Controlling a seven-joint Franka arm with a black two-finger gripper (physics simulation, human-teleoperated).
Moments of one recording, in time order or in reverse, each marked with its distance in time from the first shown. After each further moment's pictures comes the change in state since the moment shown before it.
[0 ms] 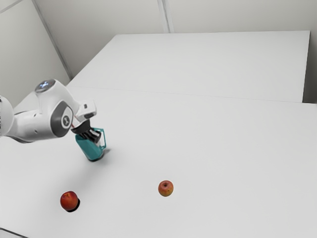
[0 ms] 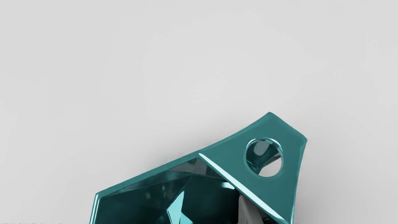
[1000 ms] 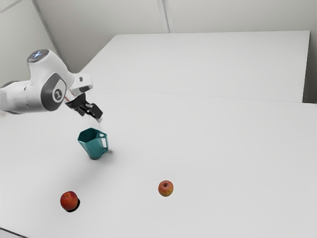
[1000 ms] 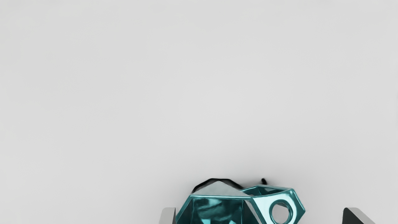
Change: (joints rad) arm -0.050 -0.068 0.031 0.187 0.107 -0.194 -0.058
